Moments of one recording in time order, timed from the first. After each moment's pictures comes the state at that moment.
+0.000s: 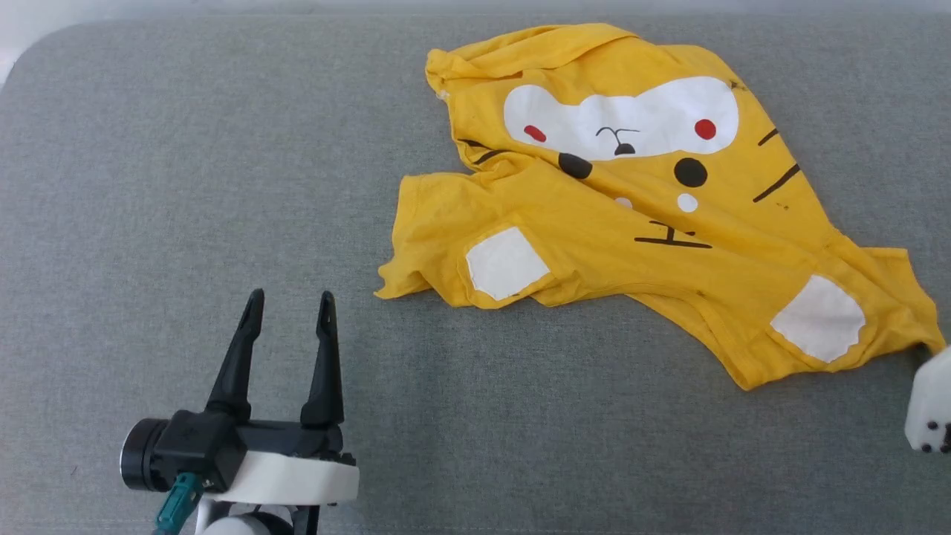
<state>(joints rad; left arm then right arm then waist) 0.02 0.05 -0.07 -0.14 -0.12 -0.02 -0.26 -0.18 -0.25 -0.33 0.22 0.01 0.13 0.48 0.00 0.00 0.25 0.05</state>
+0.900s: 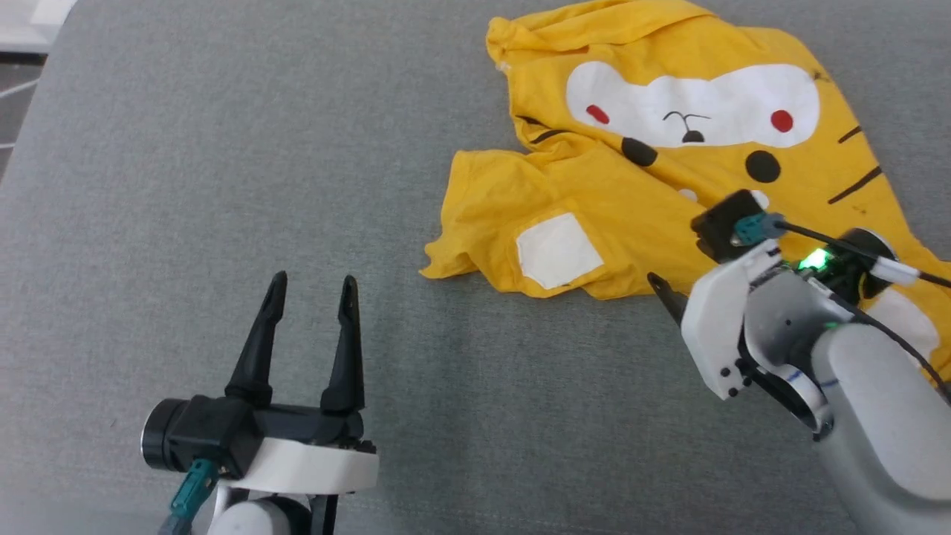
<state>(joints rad) -0.01 0.05 -0.11 -0.15 -0.15 -0.01 -0.26 -0.45 -0.33 0.37 0.06 0.26 0.13 0.63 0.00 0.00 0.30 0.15</state>
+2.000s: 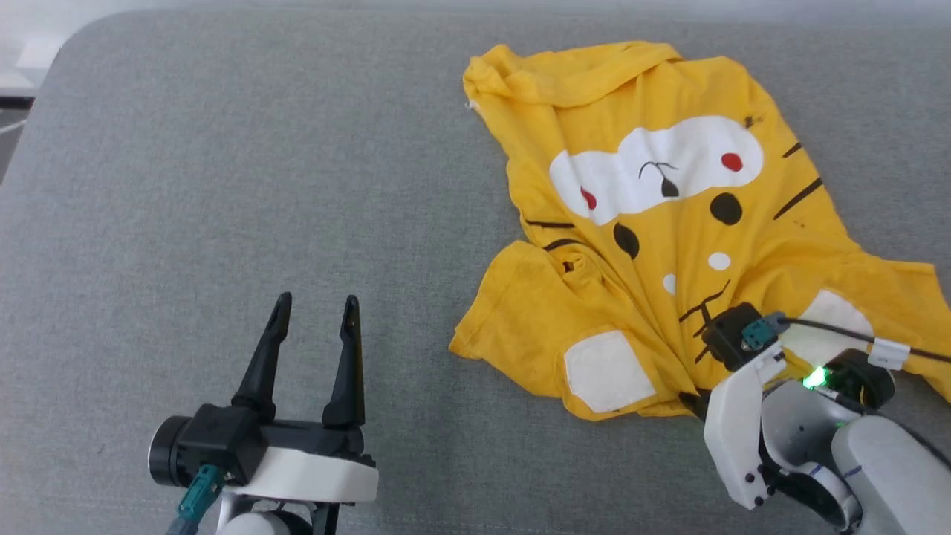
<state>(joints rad) 0.00 0.05 -0.11 -0.10 -0.16 -0.02 -0.26 -0.29 -0.46 0.47 0.09 0.48 0.13 0.71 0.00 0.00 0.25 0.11</state>
